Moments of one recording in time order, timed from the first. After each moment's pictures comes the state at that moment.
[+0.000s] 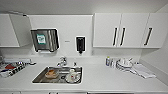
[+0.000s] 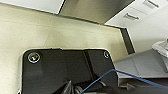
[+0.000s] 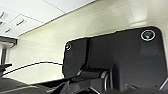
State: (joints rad) left arm 1.52 2.50 -1.90 0.02 -0.23 0.08; right arm -1.52 2.47 -1.86 -0.04 0.10 0.09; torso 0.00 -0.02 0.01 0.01
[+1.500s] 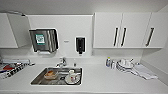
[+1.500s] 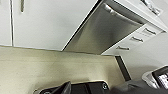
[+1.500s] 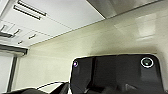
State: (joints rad) left arm 1.42 1.98 -1.34 0.02 -0.36 0.08; right arm -1.40 2.23 -1.55 -0.02 0.09 0.13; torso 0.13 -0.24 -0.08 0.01
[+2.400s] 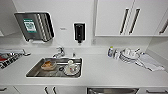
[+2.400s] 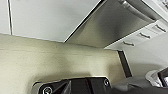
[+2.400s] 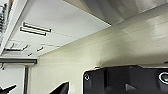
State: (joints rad) left arm 1.37 1.98 -1.33 0.02 -0.35 0.08; right arm -1.21 2.12 -1.38 -0.01 0.09 0.24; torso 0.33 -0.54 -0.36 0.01
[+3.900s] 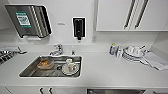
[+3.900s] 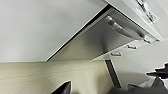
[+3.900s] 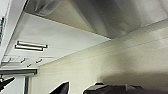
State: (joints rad) left arm 1.03 2.00 -1.21 -0.11 -0.10 0.07; right arm -1.09 2.09 -1.34 0.01 0.06 0.33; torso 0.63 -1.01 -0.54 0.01
